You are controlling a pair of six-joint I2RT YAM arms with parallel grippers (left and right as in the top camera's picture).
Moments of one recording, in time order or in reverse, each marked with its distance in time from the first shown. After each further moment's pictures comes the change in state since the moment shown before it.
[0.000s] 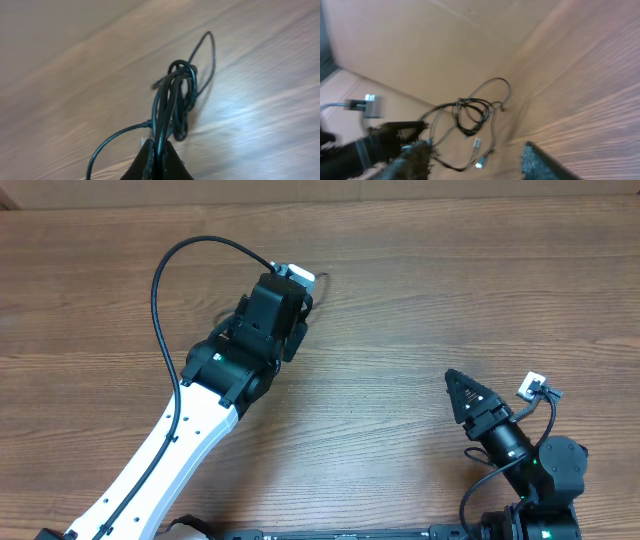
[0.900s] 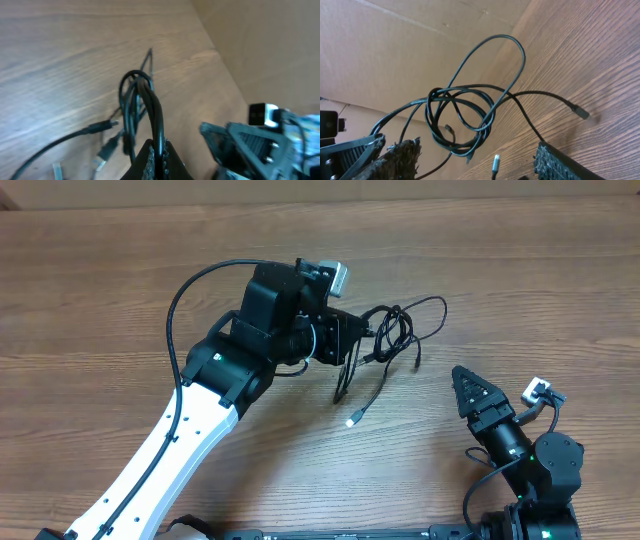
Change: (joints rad) left arm -0.002 0.000 0.000 0.203 0.843 -0.547; right arm 0.000 0.000 0.000 -0.068 0.091 0.087
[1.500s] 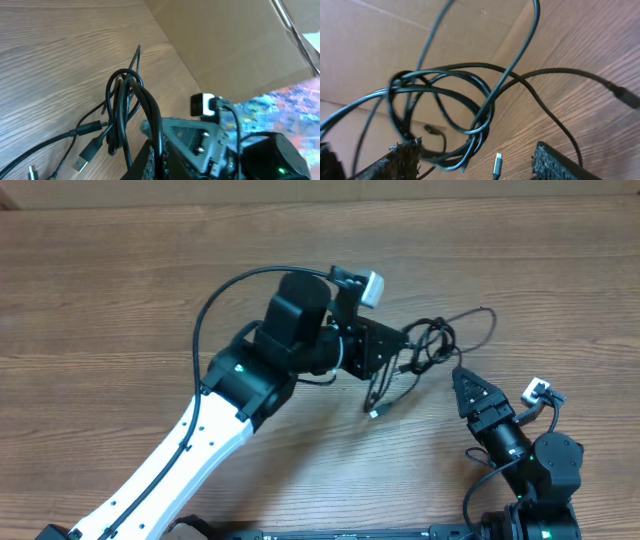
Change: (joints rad) left arm -0.113 0.000 0.000 0.131 0.086 -0.108; right arm 0.000 0.000 0.000 -0.008 0.003 0.000
